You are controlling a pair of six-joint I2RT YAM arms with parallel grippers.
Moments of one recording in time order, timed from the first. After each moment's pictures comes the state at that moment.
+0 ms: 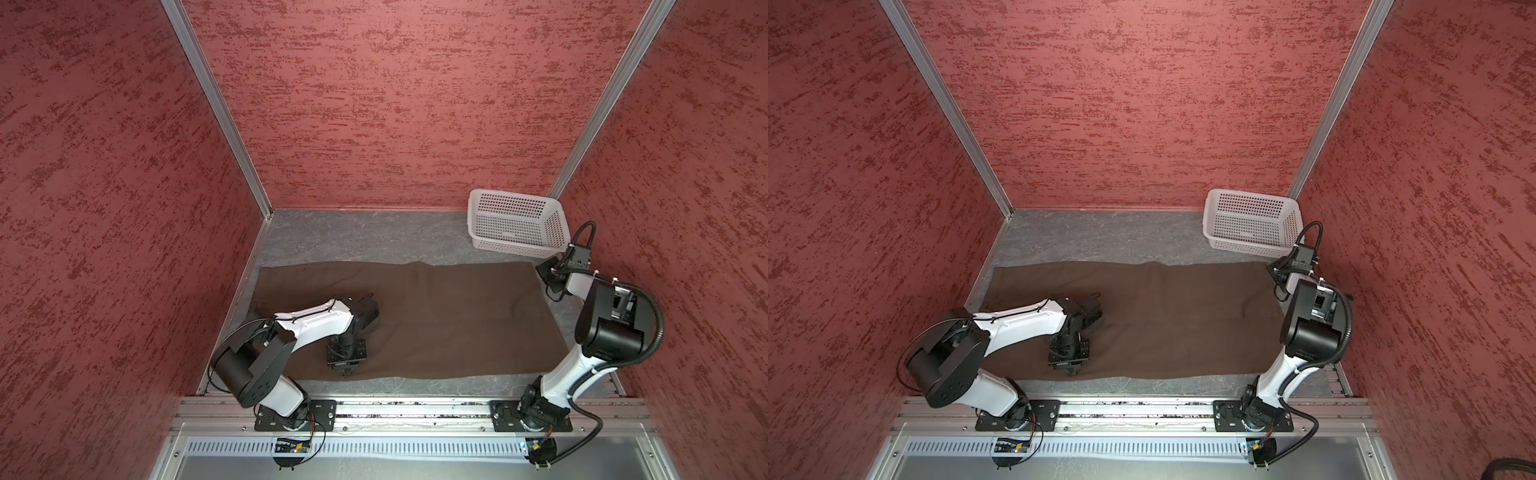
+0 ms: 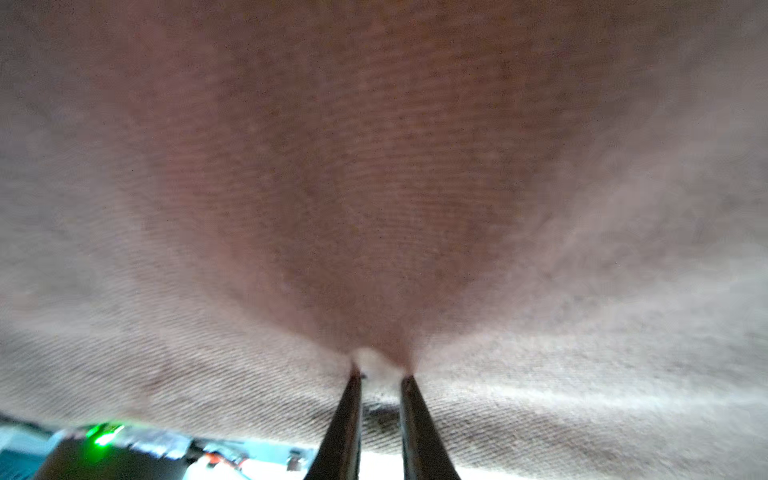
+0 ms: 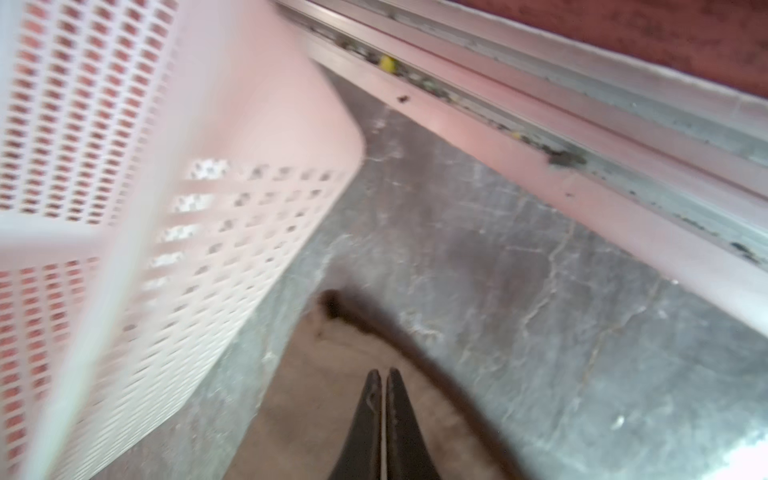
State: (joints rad) left arm -0.69 1.57 0.81 -1.11 0.14 -0.84; right arm -0.40 1.74 1.00 -0.07 -0.16 0.71
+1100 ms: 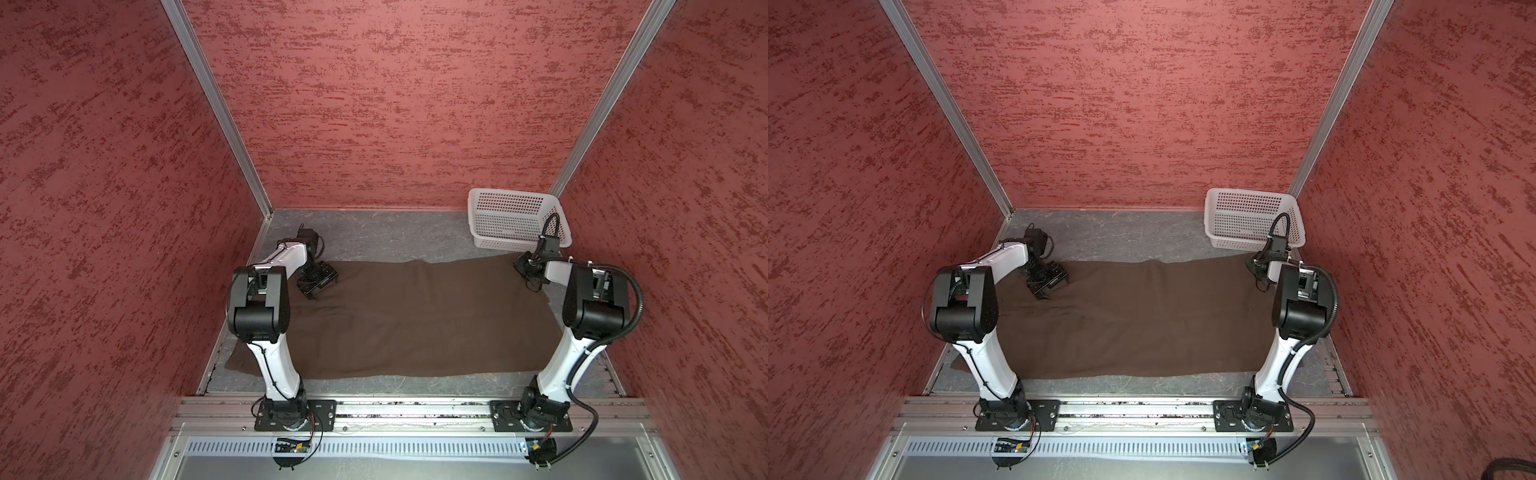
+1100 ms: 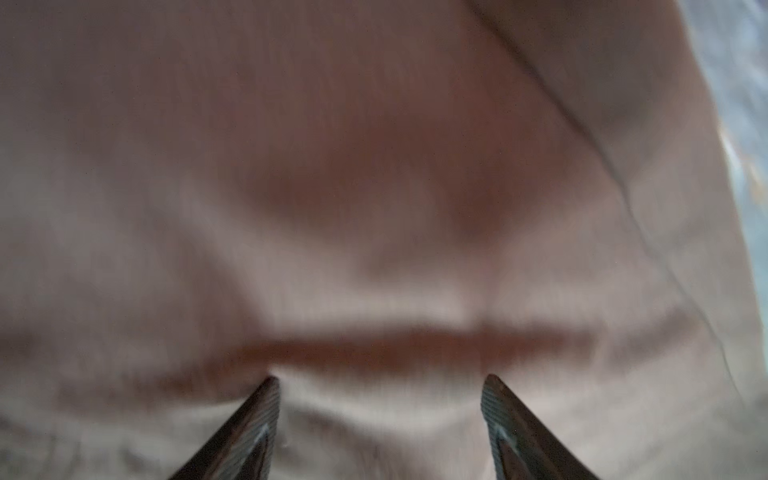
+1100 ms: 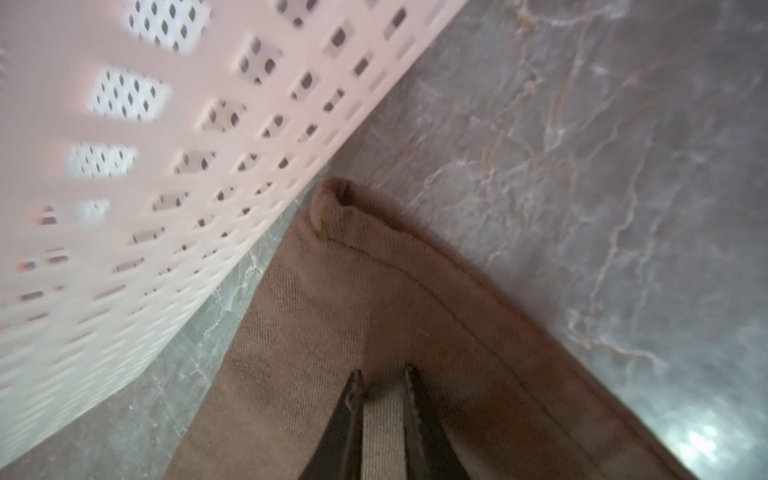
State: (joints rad) left arm 0.02 1.94 1.34 -0.88 0.15 -0.73; right arm -0.28 1.95 1.13 -0.12 -0.13 0.70
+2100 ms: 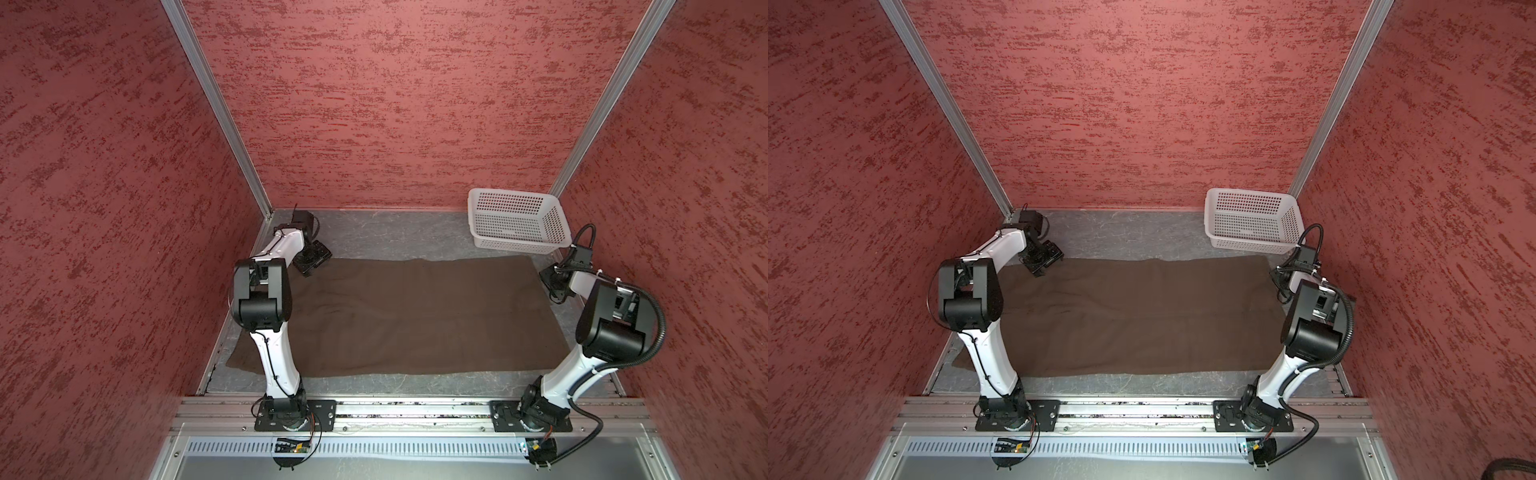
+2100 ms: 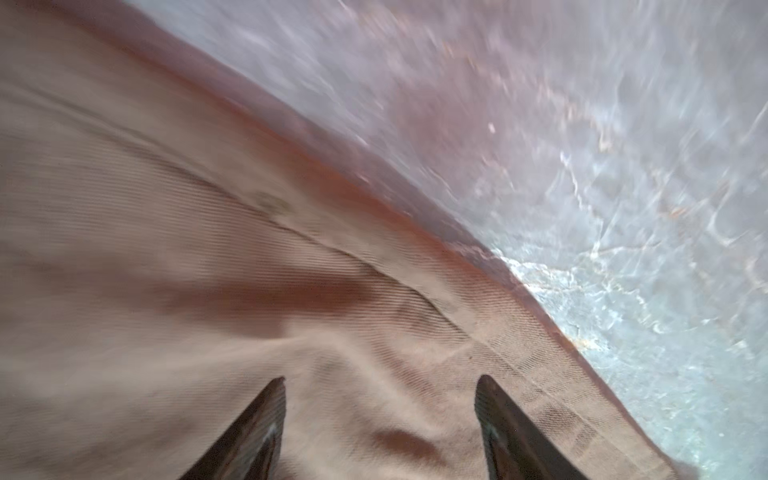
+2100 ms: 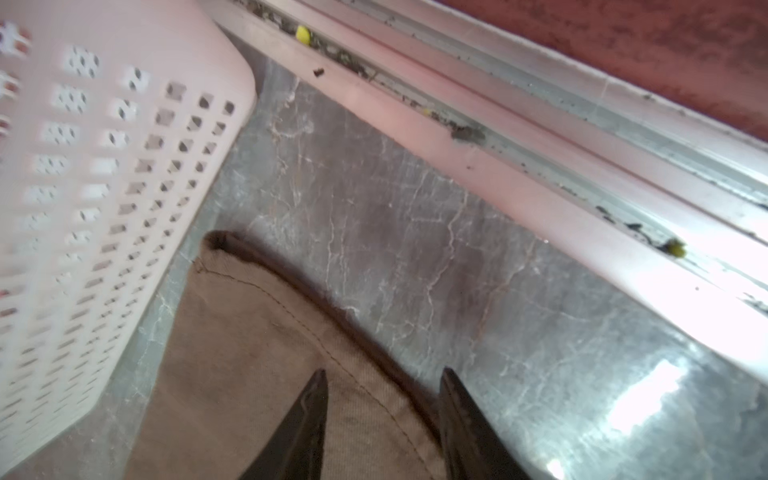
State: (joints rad) left arm 0.07 2.00 1.54 -0.84 0.05 -0.72; right arm -0.44 1.78 1.03 -0.24 -0.09 0.66
